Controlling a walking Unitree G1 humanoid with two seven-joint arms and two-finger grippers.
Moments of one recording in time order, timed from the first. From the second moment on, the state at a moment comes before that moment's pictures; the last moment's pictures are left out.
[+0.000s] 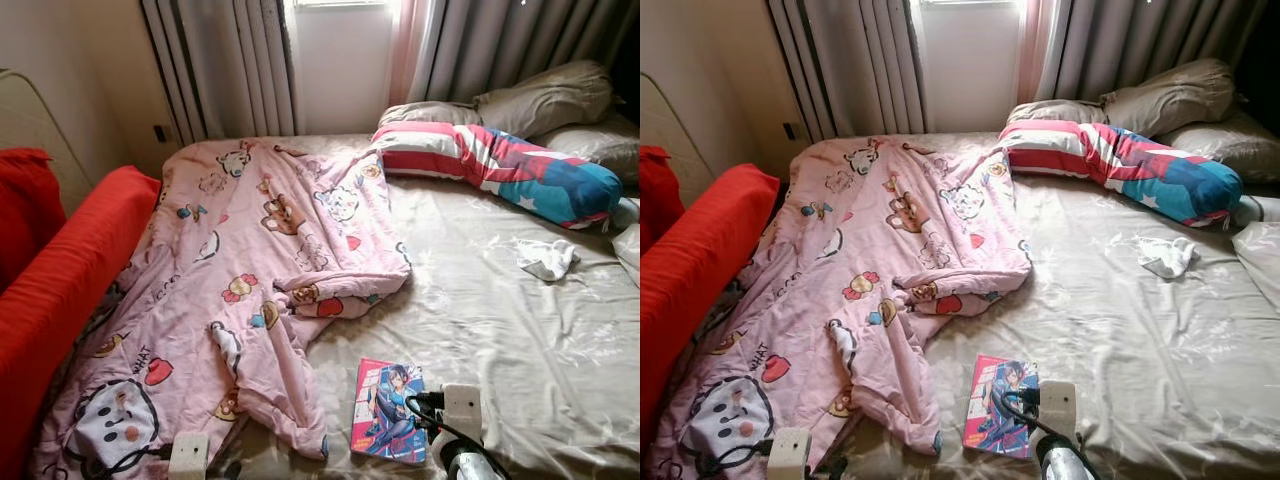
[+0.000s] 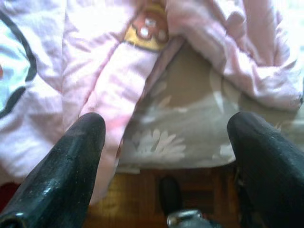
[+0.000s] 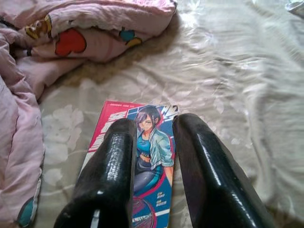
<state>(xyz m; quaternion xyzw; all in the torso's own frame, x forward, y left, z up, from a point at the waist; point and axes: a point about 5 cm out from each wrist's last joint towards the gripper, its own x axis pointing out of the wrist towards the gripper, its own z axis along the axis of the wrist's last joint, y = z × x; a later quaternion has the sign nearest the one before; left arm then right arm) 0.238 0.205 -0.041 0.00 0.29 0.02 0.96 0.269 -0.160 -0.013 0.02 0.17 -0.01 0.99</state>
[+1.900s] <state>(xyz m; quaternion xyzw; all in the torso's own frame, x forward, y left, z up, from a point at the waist) 0.284 0.205 0.064 -0.01 0.00 0.00 1.00 0.277 -0.153 0.019 0.00 0.05 -0.01 1.00</state>
